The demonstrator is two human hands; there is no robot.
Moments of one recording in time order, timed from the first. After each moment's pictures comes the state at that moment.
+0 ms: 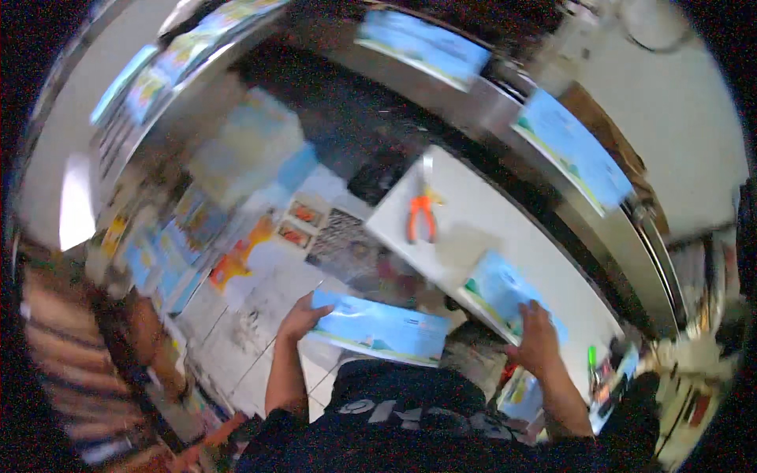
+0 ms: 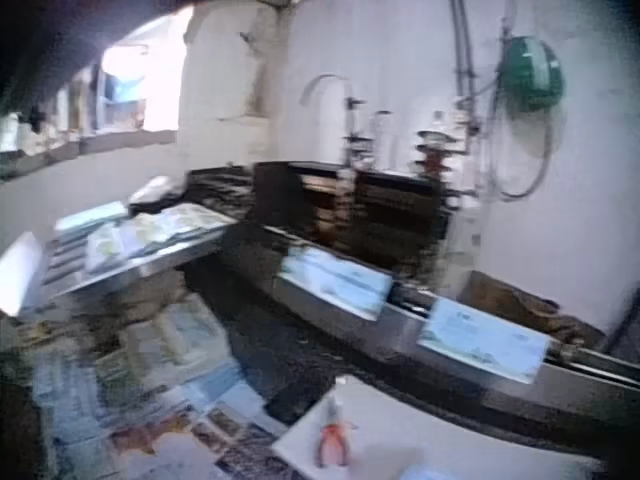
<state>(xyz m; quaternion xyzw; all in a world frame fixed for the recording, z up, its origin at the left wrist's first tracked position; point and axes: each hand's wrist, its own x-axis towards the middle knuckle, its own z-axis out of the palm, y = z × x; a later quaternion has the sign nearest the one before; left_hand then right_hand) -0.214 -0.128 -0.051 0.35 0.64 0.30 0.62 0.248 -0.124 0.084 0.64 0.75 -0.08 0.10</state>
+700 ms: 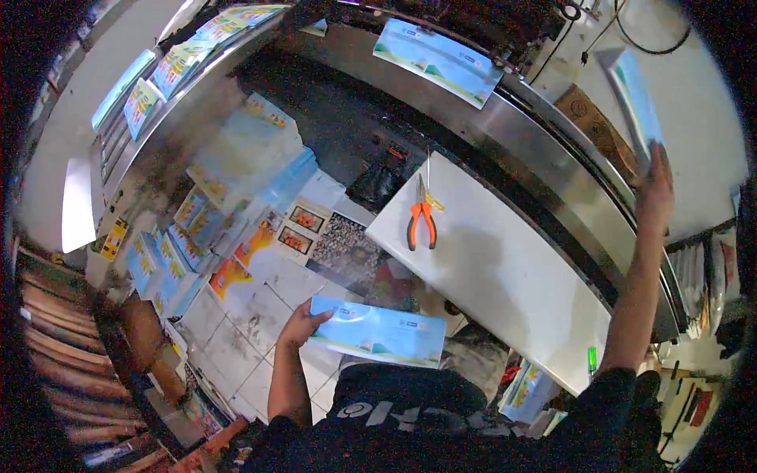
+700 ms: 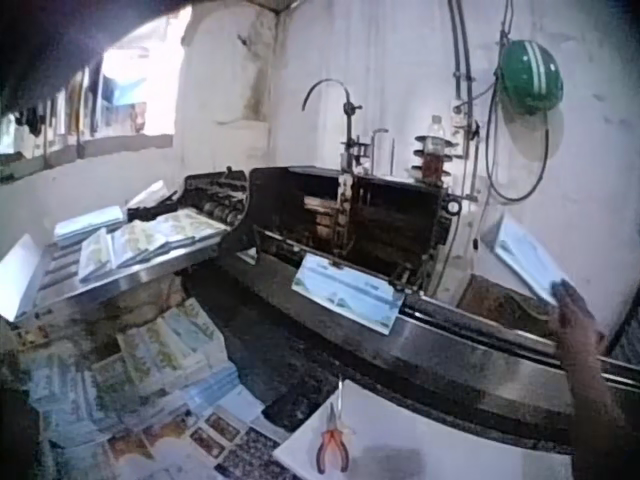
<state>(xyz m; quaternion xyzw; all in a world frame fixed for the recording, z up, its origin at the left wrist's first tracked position) -0.229 -0.151 -0.072 0.31 0.61 0.36 0.64 0.346 0.108 0.246 0.62 0.68 0.32 -0.24</state>
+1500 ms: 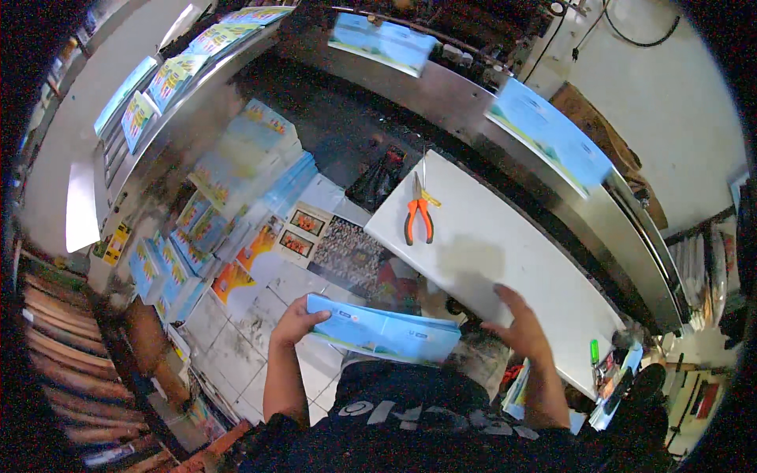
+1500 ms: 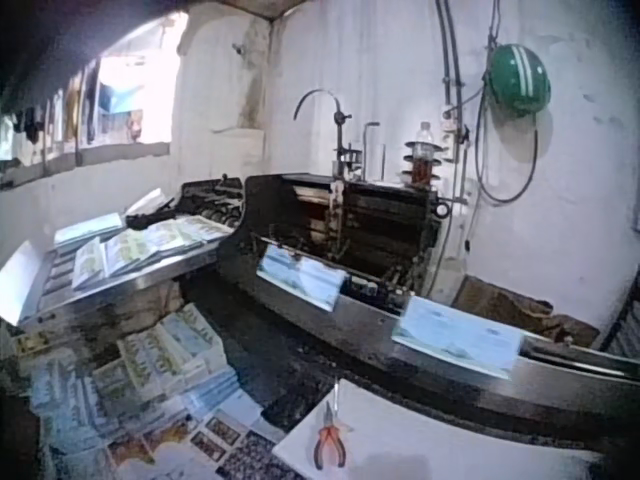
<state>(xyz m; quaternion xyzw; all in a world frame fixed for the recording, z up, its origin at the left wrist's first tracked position) -0.224 -0.132 -0.022 0.36 0.54 0.37 0.66 0.234 -0.085 0.070 0.56 0.76 -0.29 -0.14</state>
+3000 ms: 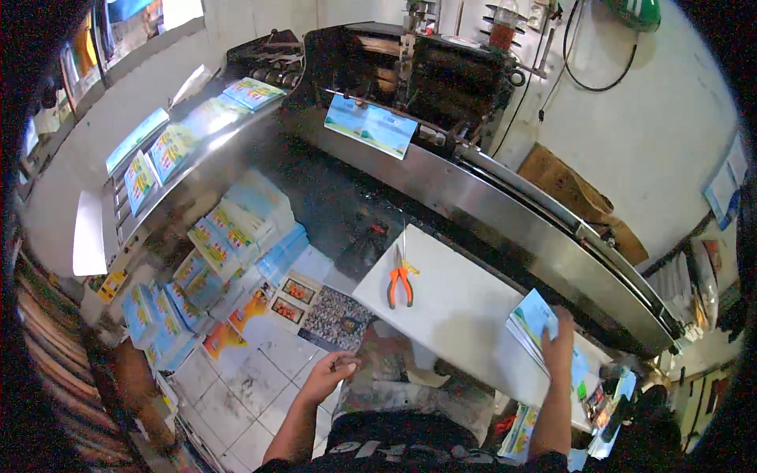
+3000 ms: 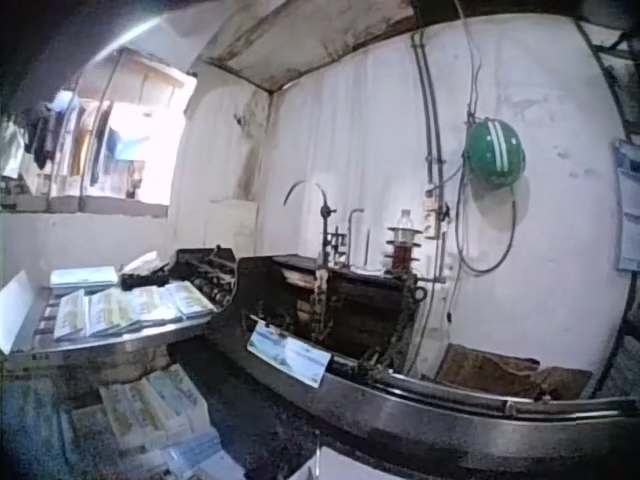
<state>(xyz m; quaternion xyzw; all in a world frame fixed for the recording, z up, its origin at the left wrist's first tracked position) -0.138 -0.106 -0.013 0.39 0.50 0.41 0.66 0.353 -0.041 0.074 0.68 0.68 0.06 -0.28</state>
